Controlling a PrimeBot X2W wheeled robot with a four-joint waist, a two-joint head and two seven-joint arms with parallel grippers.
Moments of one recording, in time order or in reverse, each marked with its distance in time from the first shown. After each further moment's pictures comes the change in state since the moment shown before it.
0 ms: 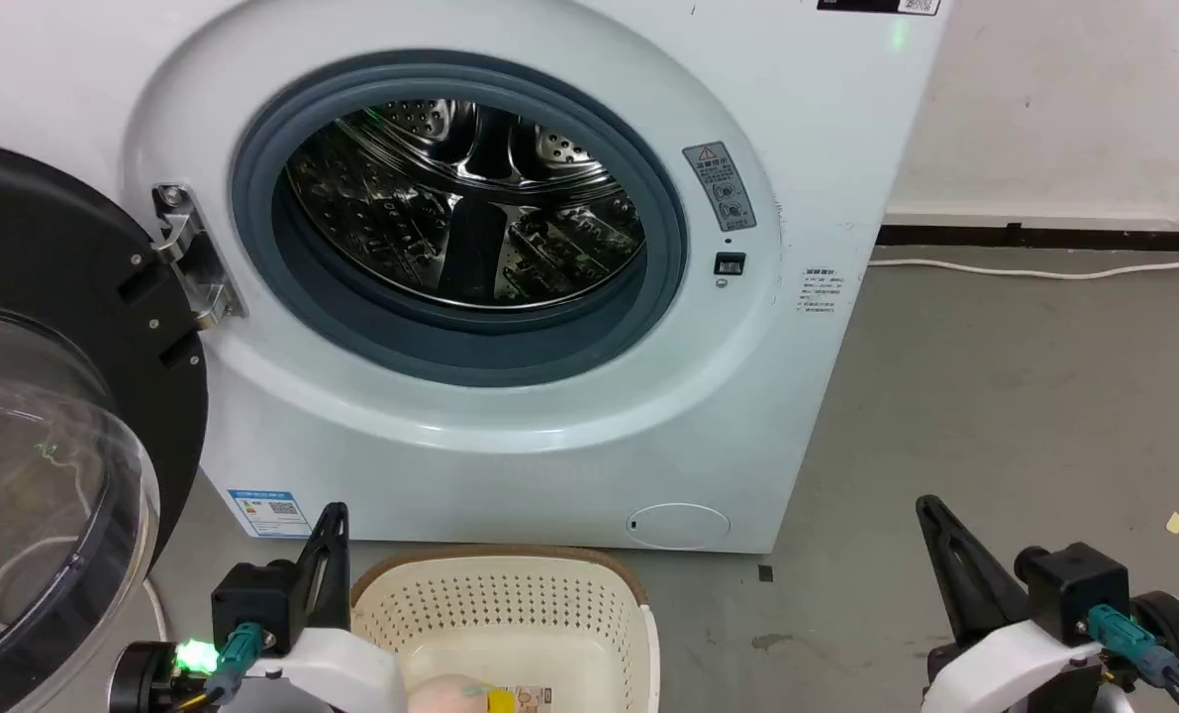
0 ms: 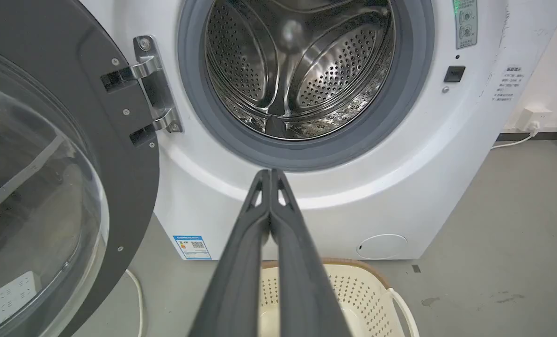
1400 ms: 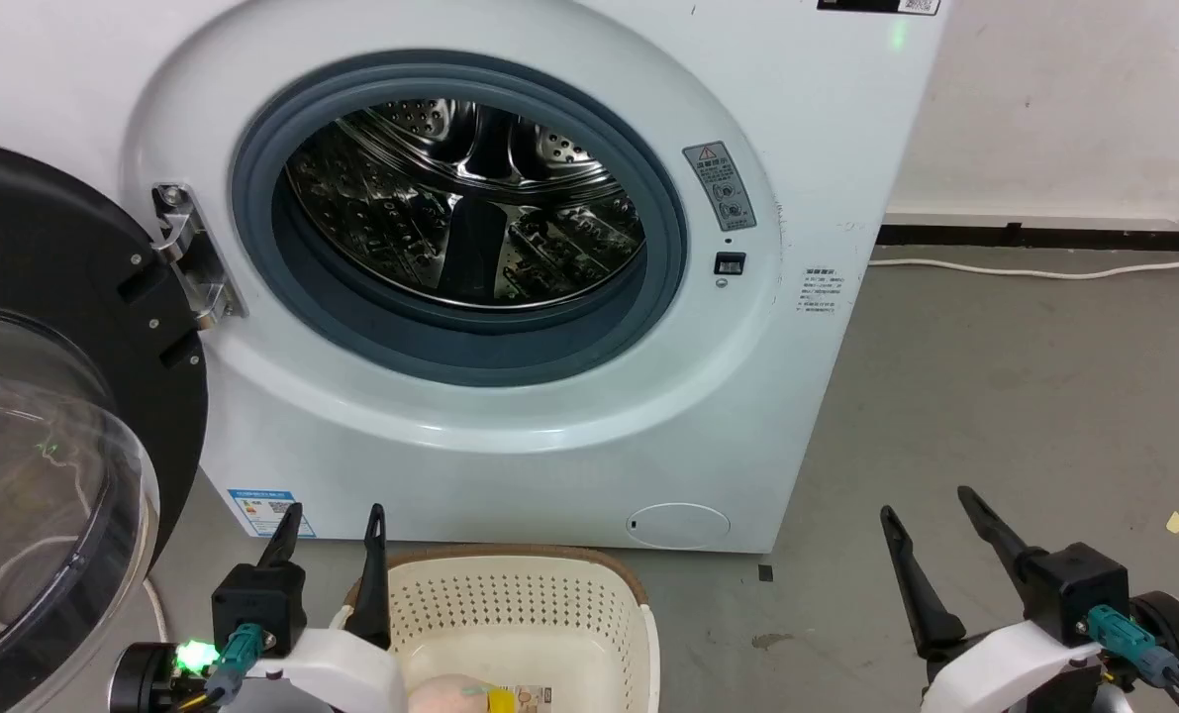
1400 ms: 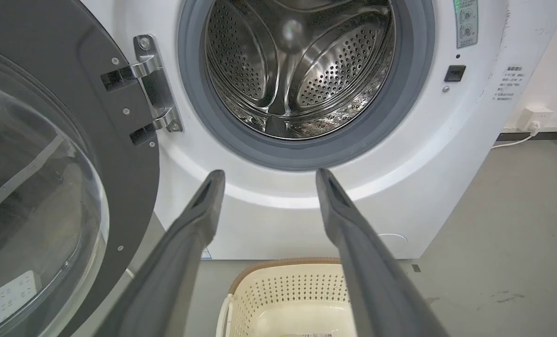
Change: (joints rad) left arm 0.001 0.000 -0.001 0.001 0.000 0.001 0.000; right arm 0.000 0.000 0.001 0.000 0.002 0.000 0.000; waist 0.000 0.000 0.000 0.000
